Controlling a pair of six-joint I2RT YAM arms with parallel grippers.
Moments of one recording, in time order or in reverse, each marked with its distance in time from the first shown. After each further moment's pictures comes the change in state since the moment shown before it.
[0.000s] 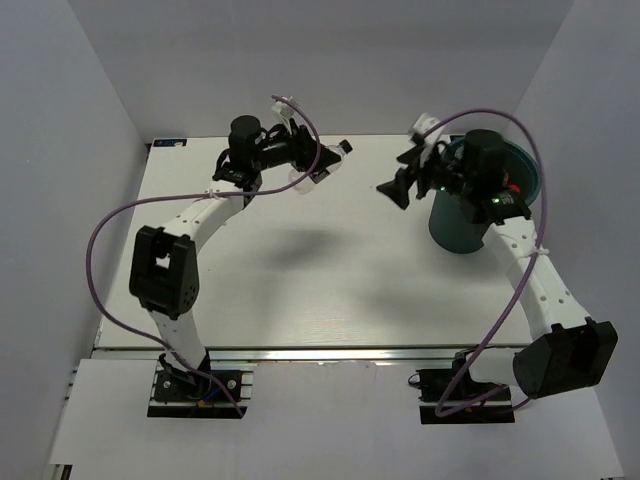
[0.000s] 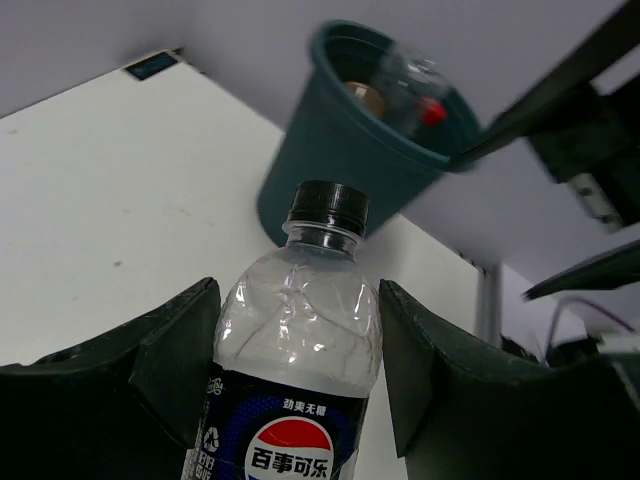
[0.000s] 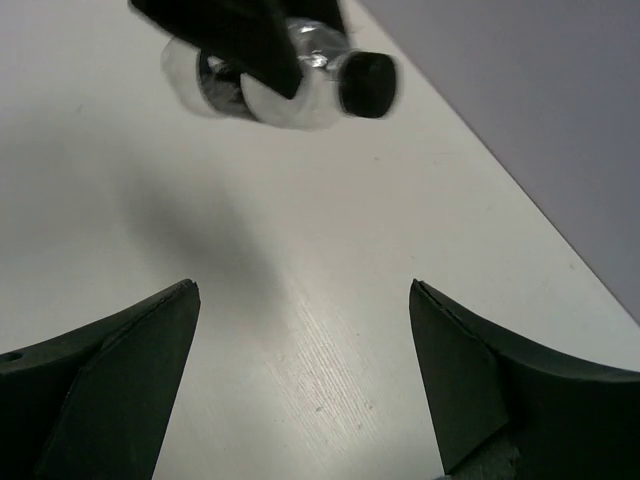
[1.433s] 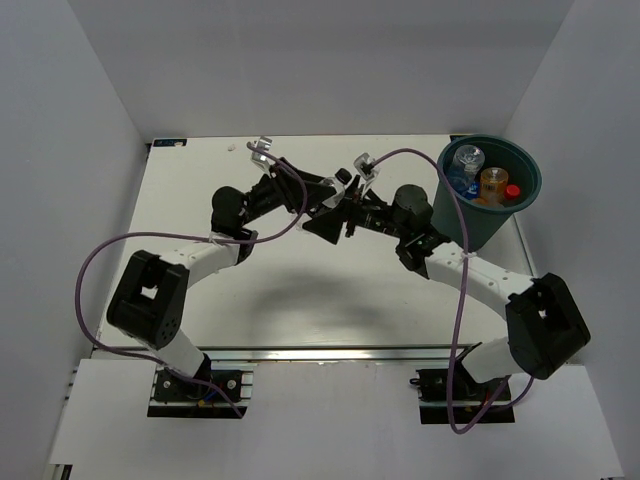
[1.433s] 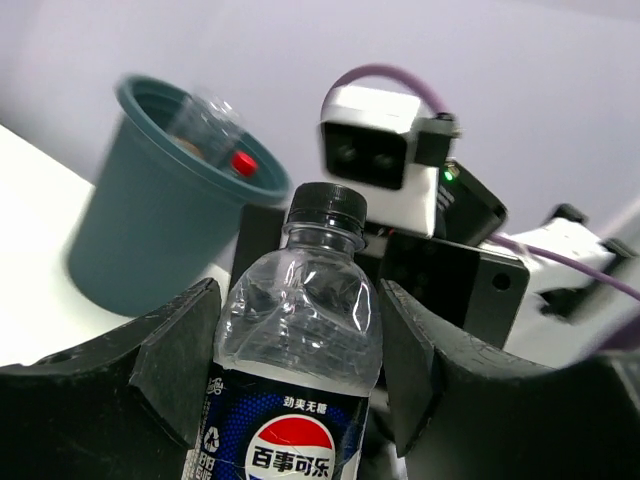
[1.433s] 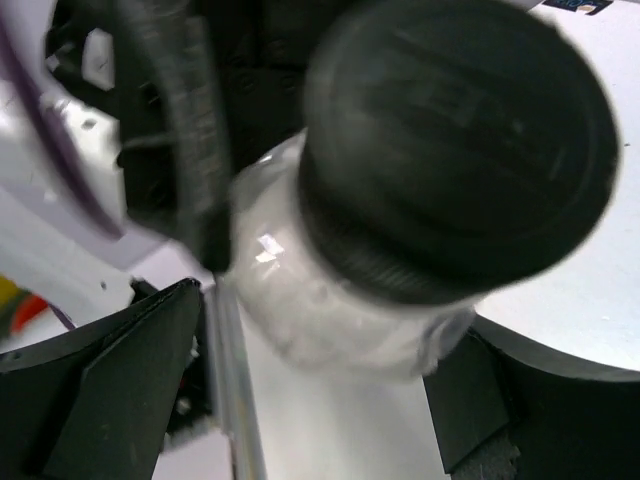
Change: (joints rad) left arm -0.068 -0.225 -0.598 0.942 0.003 -0.615; right arm 0.431 0.113 -0.406 0.856 0.066 0.785
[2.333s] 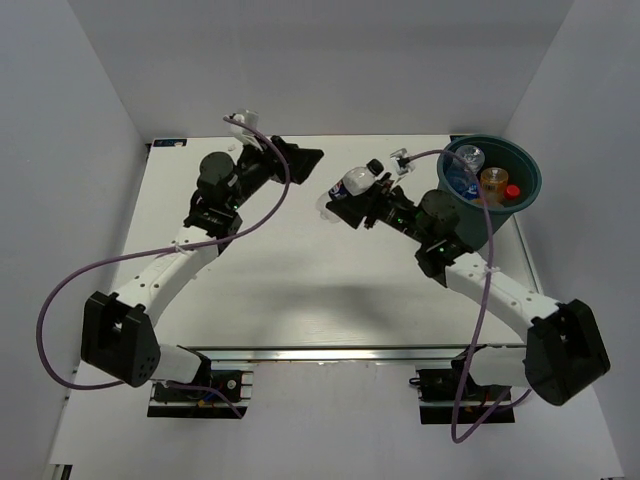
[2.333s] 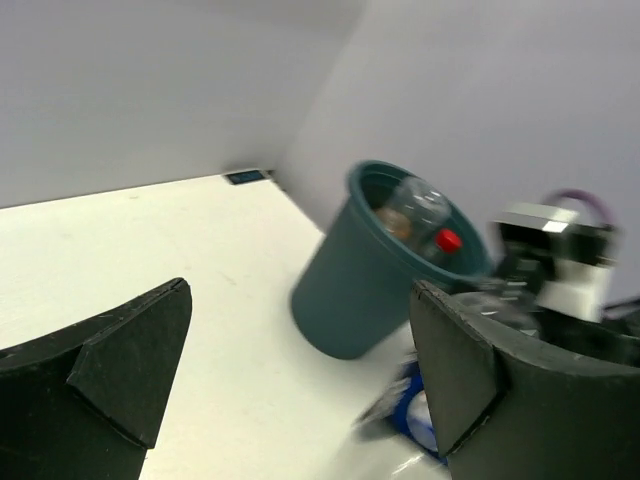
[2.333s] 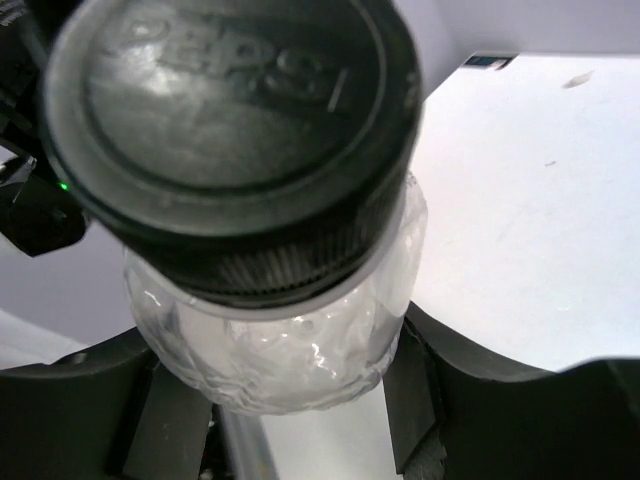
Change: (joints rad) left arm -0.014 -0.253 0.203 -0.803 -0.431 0.538; right arm -0.066 -0.097 -0.073 0.057 0.162 0.197
